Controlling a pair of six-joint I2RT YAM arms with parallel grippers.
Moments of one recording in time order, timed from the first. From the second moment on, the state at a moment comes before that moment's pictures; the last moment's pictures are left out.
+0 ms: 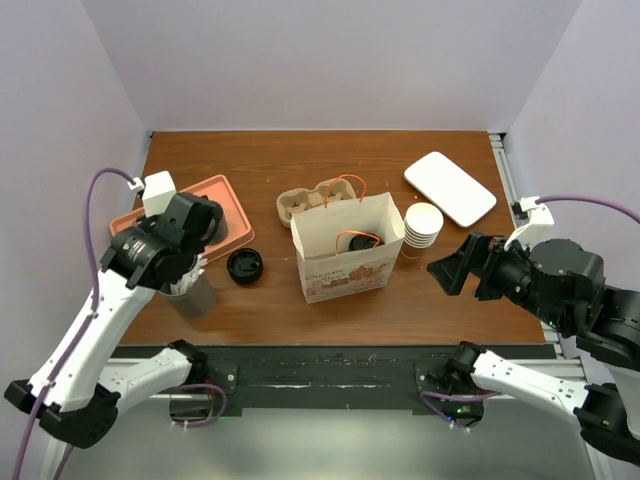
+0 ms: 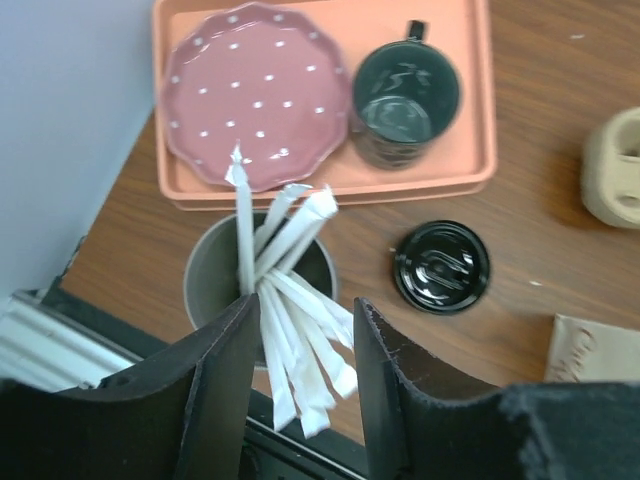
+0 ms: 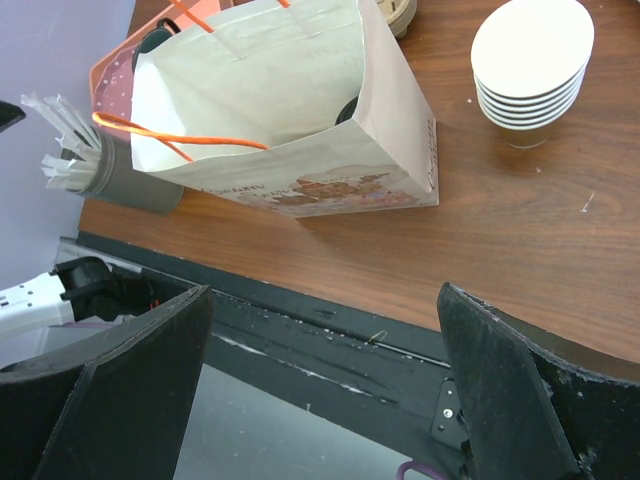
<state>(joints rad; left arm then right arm) -0.54 0.98 1.33 -1.32 -0.78 -0.76 0.87 0.74 1.54 -1.31 0.35 0.70</state>
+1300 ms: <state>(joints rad) -0.30 1.09 1.10 -1.09 -0.84 -0.59 0.87 0.72 1.53 -1.32 0.36 0.73</state>
